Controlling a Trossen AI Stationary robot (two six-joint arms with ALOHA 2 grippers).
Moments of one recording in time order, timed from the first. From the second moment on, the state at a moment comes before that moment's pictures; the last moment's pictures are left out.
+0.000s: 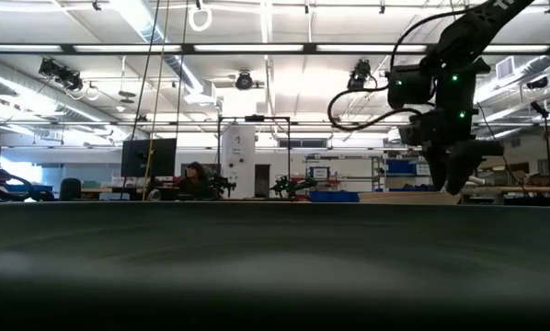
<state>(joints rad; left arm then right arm) -0.14 1.06 1.34 -0.56 -0.22 -0.21 -0.57 1.33 0.74 -0.78 0.21 -0.60</state>
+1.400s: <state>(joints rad) -0.08 1.06 1.34 -0.58 -0.24 -0.21 -0.54 1.55 0.74 -0.51 0.28 -0.58</state>
